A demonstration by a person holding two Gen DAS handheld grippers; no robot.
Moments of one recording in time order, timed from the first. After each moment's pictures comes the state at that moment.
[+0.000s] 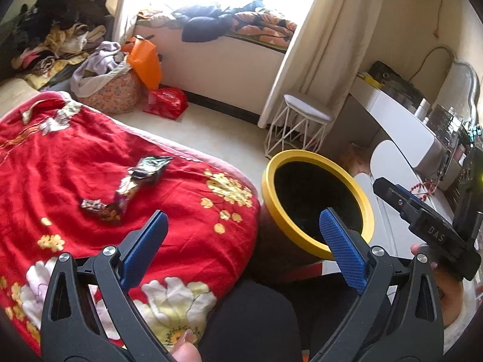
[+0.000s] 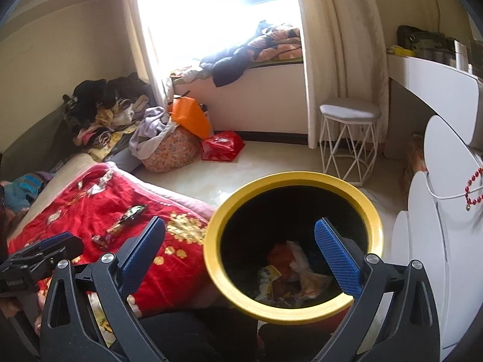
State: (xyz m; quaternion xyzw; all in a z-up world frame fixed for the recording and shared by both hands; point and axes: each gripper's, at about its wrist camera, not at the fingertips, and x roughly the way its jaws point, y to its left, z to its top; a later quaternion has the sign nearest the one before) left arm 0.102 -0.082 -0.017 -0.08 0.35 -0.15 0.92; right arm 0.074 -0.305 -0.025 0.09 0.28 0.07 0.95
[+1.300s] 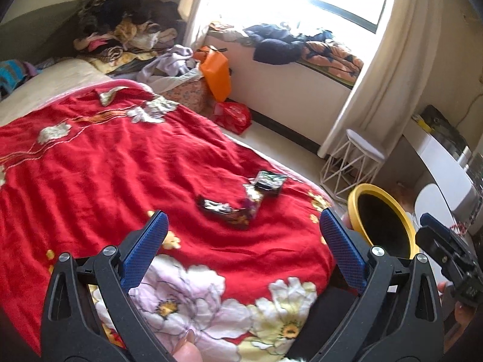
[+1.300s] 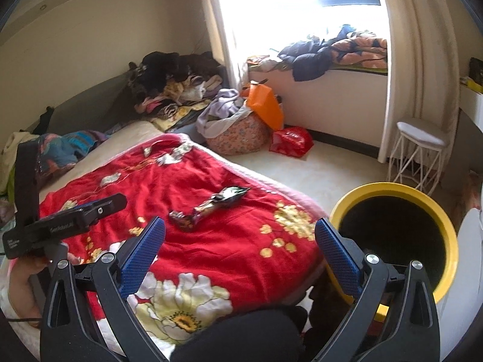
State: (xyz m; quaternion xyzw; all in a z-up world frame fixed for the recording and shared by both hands) left arm 0.079 0.056 -0.019 -0.13 0.32 -0.02 0.94; right arm 0.067 -0.174 -0.015 0.02 0.29 0.23 0.93
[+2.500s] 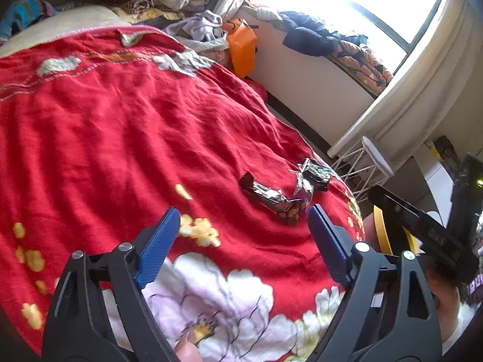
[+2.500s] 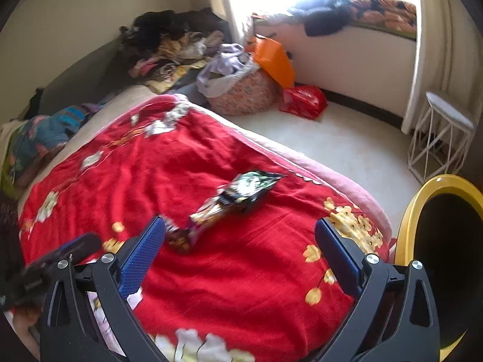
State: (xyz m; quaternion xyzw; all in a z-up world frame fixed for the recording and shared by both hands) left arm 0.115 0.113 -0.089 -0.24 0.37 -0.01 0.90; right arm 0.193 -0.098 -0.076 0.03 0.39 0.21 0.89
